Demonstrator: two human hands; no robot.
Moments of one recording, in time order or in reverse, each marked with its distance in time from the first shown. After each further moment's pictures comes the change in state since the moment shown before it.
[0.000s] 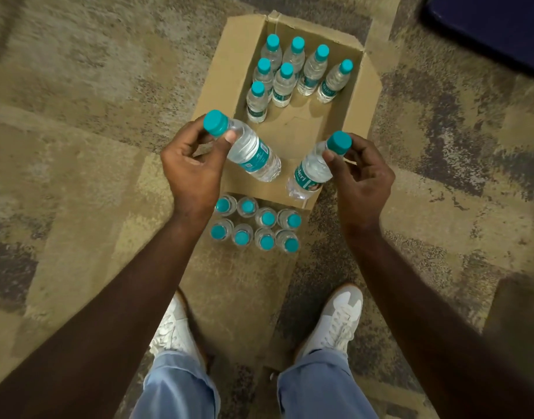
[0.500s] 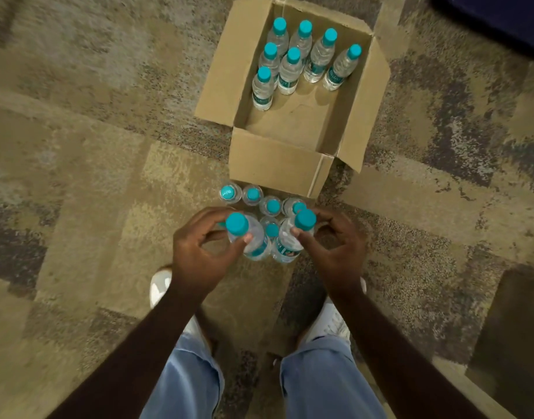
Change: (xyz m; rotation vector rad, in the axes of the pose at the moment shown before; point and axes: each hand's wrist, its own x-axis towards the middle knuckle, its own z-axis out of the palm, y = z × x) left_hand -0.124 -0.002 -0.061 0.174 -0.305 -0.036; right_hand -0.115 0.021 -0.018 -0.300 -0.191 0.007
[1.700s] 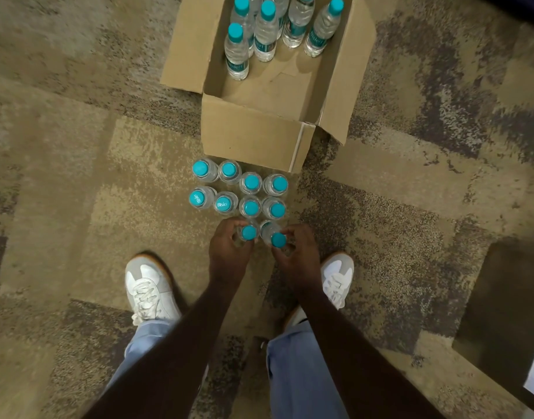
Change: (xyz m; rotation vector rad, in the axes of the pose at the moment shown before) left_hand -0.060 -0.098 0.114 0.122 0.024 -0.322; right_hand -0.073 0.119 0.034 -0.253 -0.168 0.209
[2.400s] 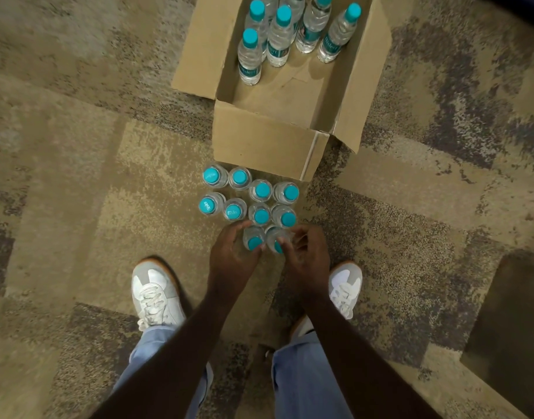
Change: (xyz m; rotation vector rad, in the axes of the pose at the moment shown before) left_hand 0.003 0.007 -0.022 -0.009 -0.061 0.047; right_hand 0.010 -0.027 0.000 0.154 0.116 0.018
